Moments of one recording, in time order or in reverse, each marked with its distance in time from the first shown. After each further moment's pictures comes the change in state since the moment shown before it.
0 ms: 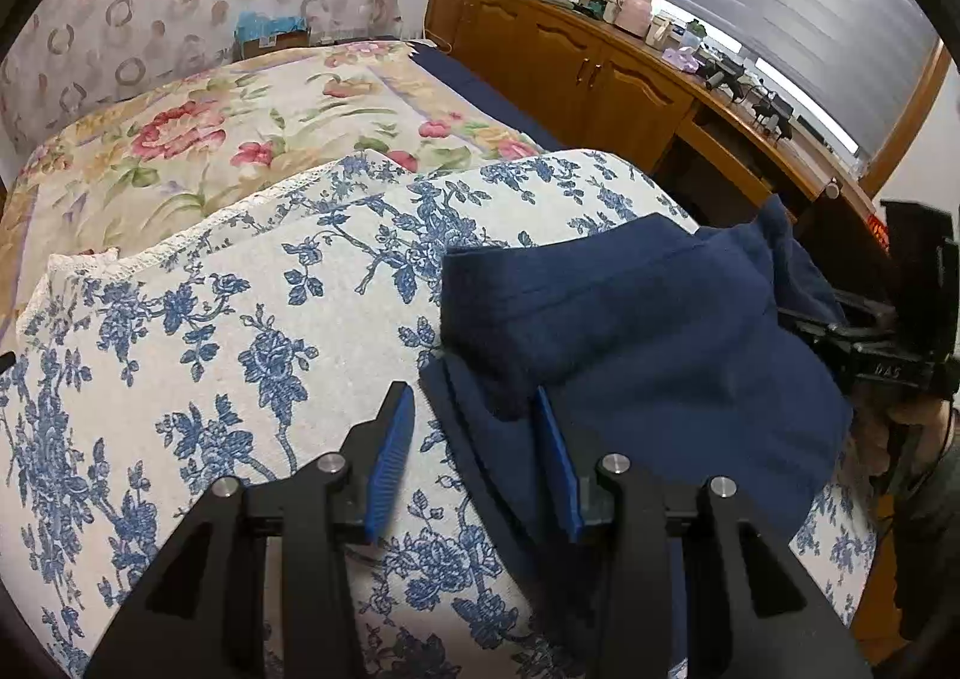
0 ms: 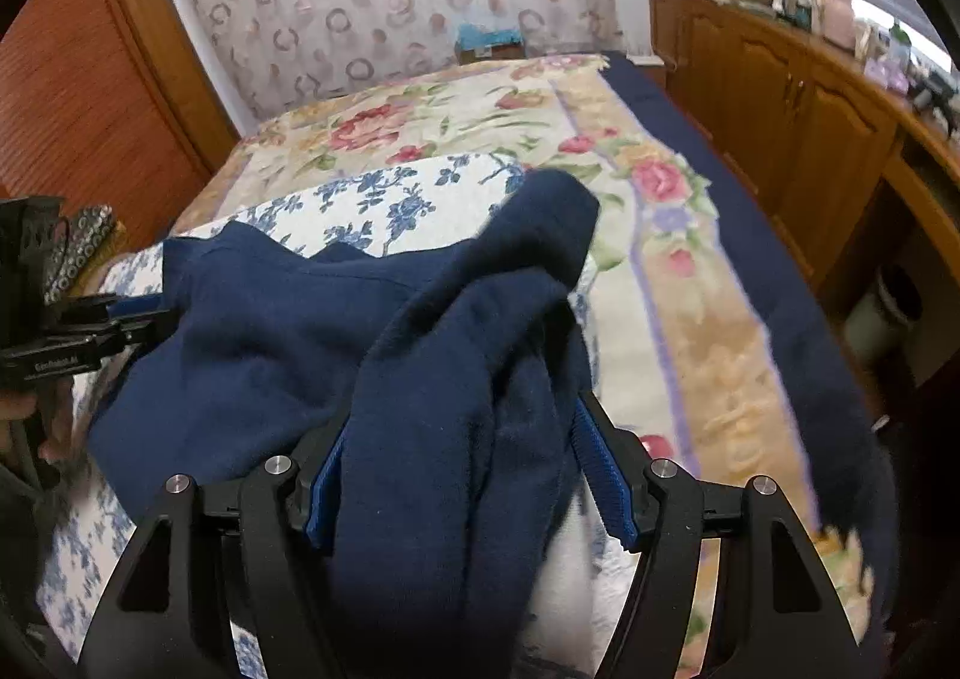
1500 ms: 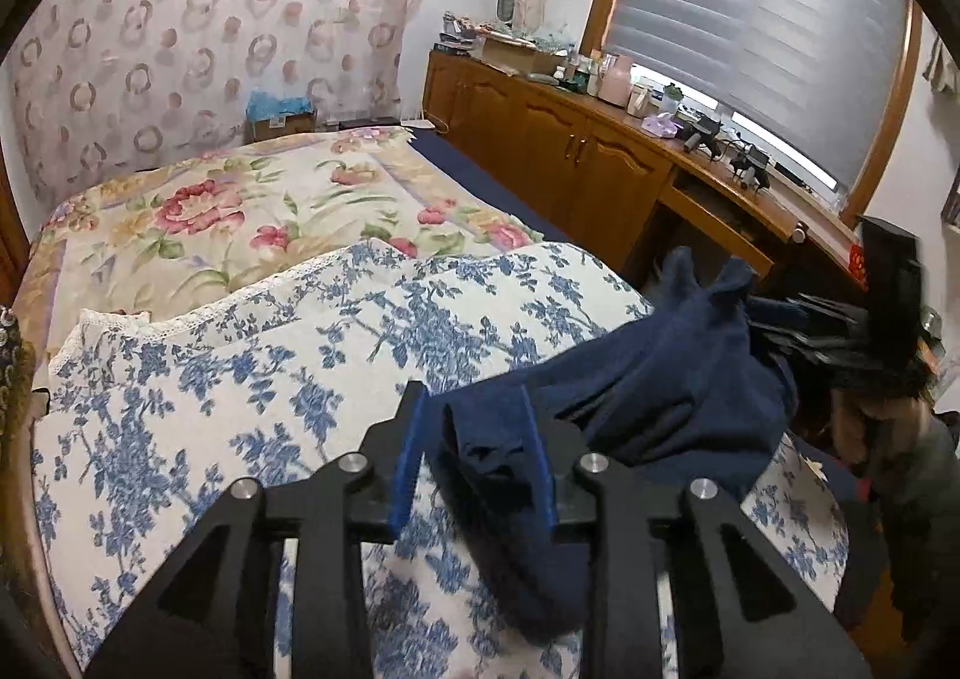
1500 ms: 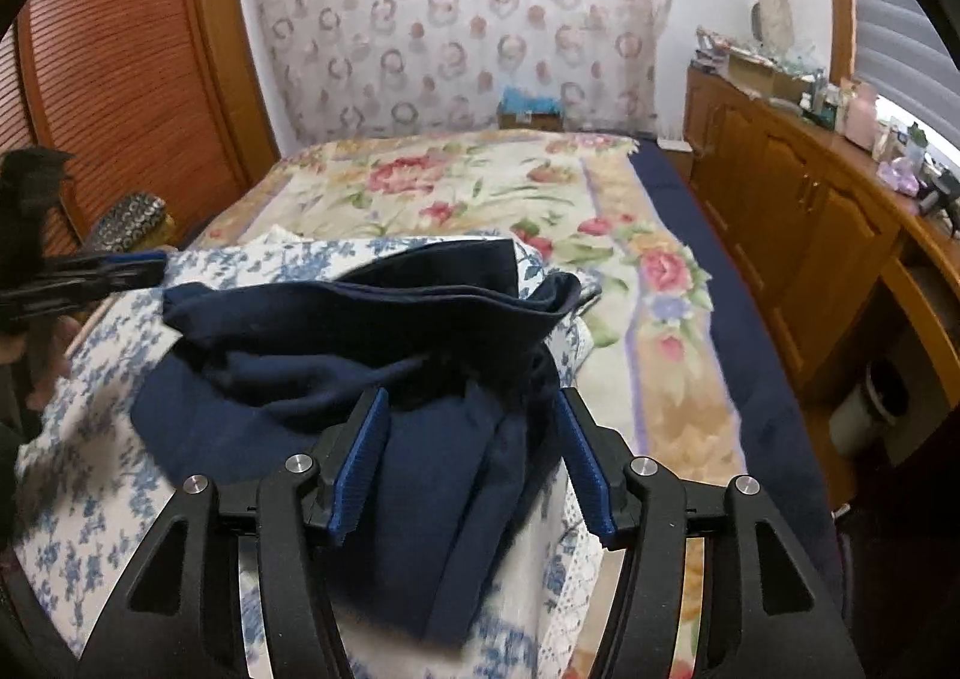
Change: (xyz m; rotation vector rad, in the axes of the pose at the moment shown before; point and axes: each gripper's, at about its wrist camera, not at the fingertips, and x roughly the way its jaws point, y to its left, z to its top) left arm -0.079 -0.024 -0.011 0.047 -0.197 0.026; right arm -0.051 0.011 0.006 -0.177 -0.142 0.005
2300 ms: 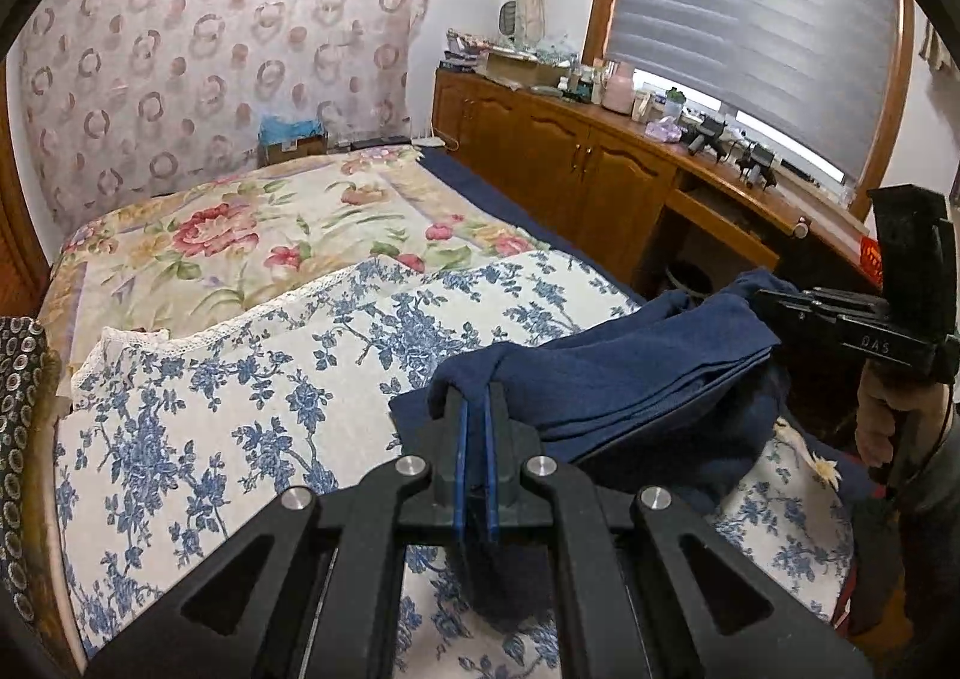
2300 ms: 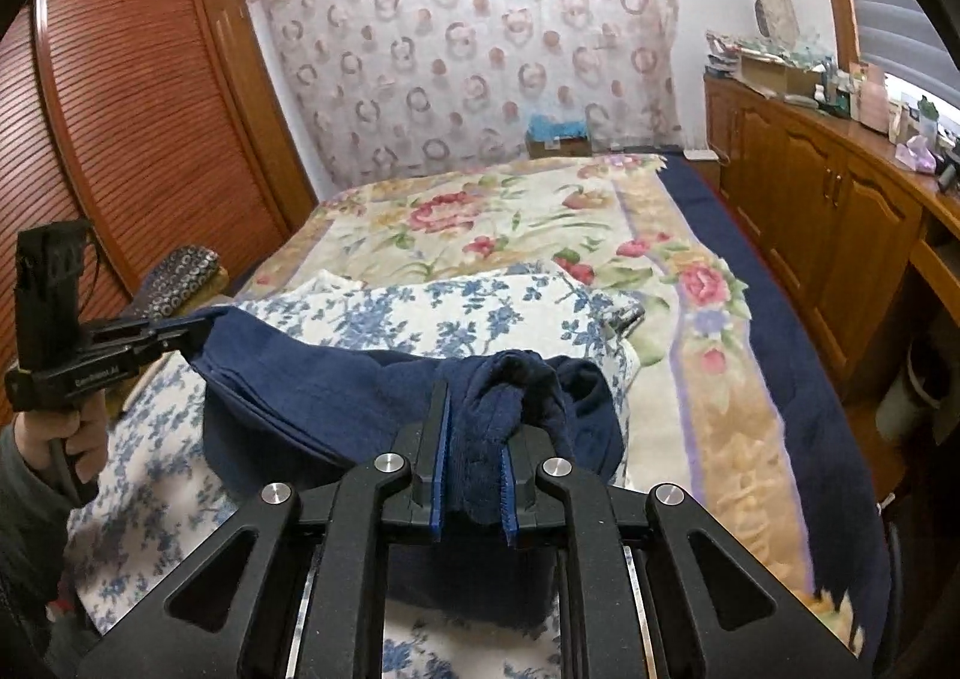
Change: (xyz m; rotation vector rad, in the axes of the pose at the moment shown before) left arm -0.008 -0.028 -0.005 0.031 -0.039 0.063; right arm -0.034 0.009 0.003 0.071 -0.082 0.104
